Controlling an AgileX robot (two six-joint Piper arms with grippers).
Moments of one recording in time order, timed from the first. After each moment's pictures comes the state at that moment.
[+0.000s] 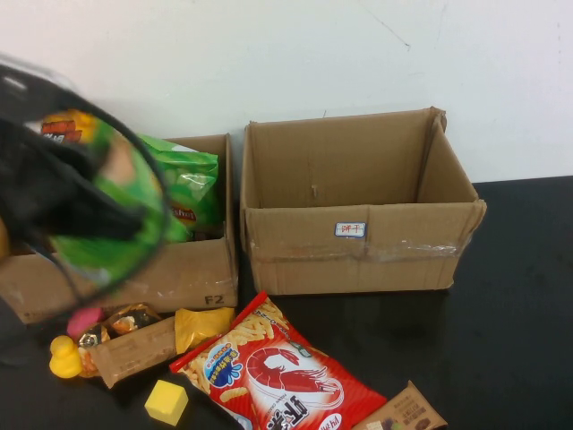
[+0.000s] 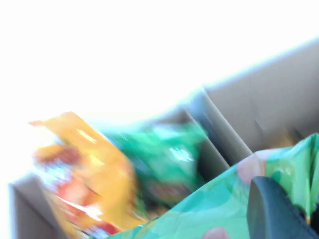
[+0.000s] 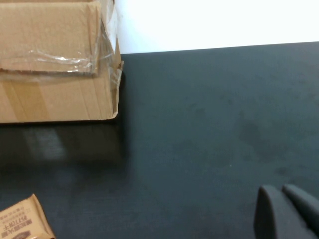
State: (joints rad) right arm 0.03 -0.01 0.03 -0.05 0.41 0.07; left arm -0.47 1.03 -0.87 0.68 0.36 -0.57
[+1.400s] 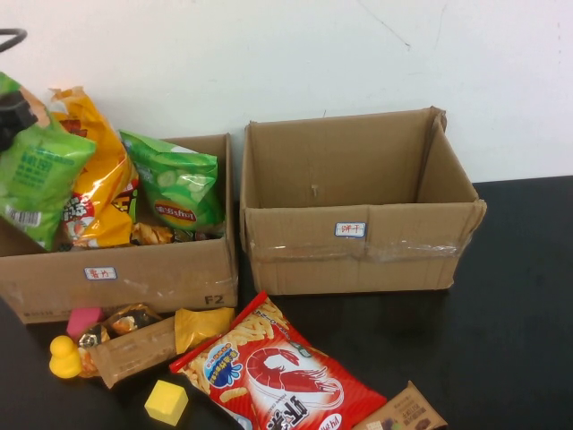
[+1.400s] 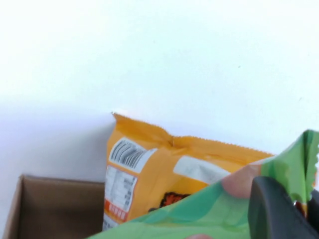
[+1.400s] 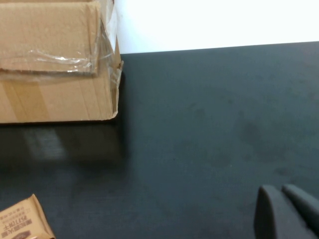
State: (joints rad) right arm 0.03 -0.01 0.03 -0.05 0.41 0.07; left arm 0.23 1.57 -1.00 1.02 -0.50 -1.26
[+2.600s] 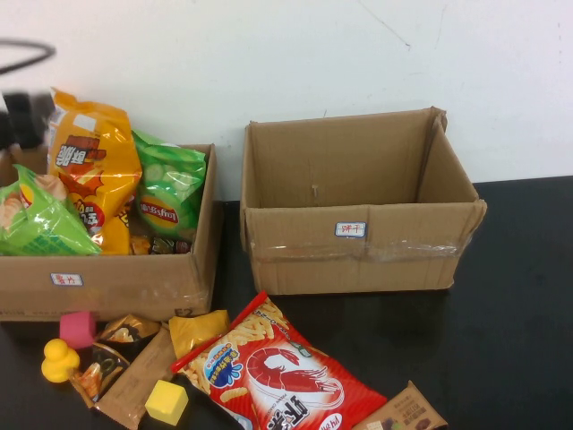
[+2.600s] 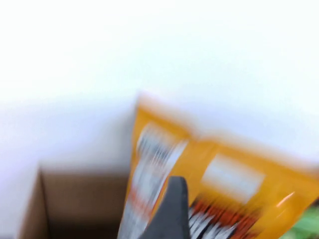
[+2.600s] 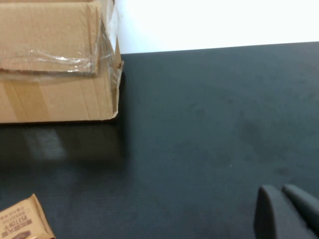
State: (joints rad) right arm 0.03 -0.01 0.03 -0.05 0.41 0.07; left arm 0.17 1.52 -1.02 1.17 -0.32 -1.29
